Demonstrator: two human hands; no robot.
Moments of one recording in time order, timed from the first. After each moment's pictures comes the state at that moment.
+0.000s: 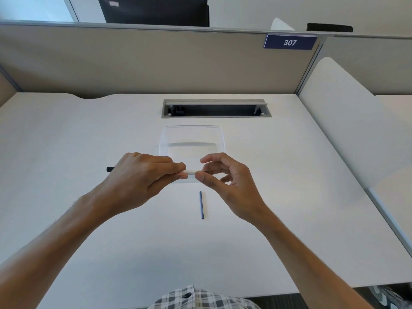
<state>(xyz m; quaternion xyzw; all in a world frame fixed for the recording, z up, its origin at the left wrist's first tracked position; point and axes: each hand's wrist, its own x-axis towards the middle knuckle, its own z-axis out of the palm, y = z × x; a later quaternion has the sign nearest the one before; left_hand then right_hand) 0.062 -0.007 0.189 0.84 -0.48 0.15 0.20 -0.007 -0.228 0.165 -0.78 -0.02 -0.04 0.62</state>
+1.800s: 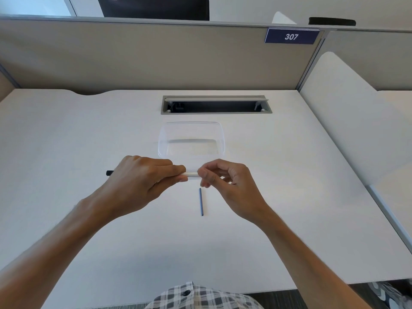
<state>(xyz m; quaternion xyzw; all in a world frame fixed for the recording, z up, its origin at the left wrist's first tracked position) 0.054 -0.008 0.183 0.85 -0.47 0.14 0.19 -0.010 -0.231 0.161 -0.79 -0.03 -0.02 0.61</state>
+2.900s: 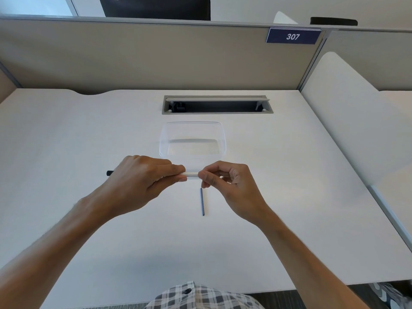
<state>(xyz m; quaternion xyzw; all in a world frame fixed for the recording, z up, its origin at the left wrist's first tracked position) 0.056 -0.005 0.182 0.85 -0.46 0.11 0.21 -0.009 -0.230 0.158 -0.77 -0.03 -0.02 0.64</state>
